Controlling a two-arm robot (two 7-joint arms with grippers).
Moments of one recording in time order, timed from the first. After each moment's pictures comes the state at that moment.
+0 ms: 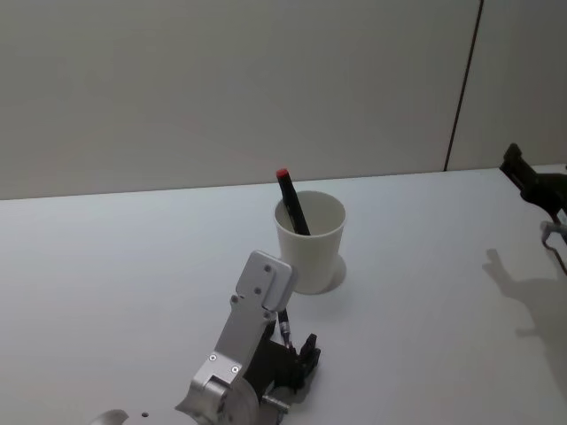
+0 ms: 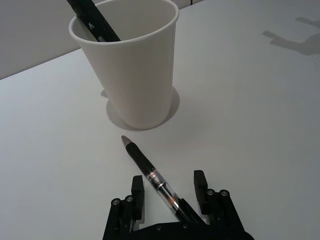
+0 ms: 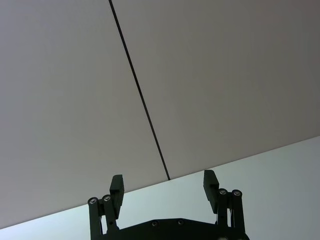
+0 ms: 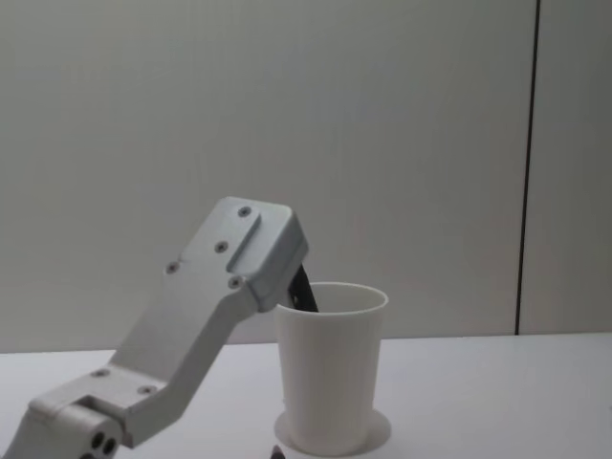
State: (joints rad) left arm 0.05 0.31 0.50 -1.89 -0.25 0.62 0.14; right arm 0.06 0.29 -0.17 -1.78 0.55 0.16 -0.25
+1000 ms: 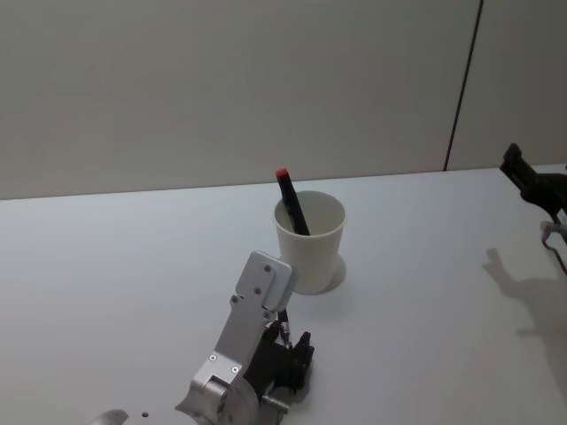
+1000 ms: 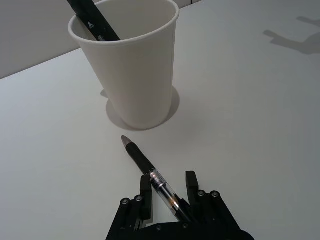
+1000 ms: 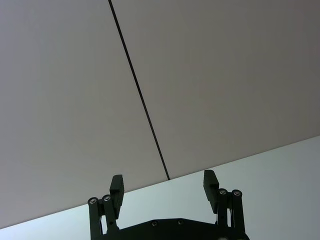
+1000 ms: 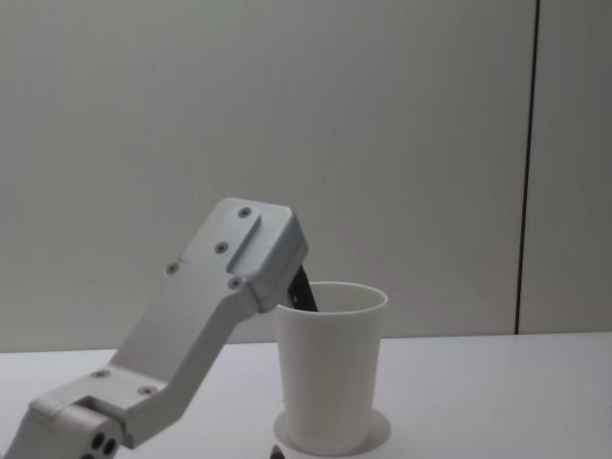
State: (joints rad) left arm 0.05 0.31 0.50 -1.89 -0.25 0.62 0.14; right arm 0.06 0.29 -0.17 -1.78 0.55 0.16 -0.25
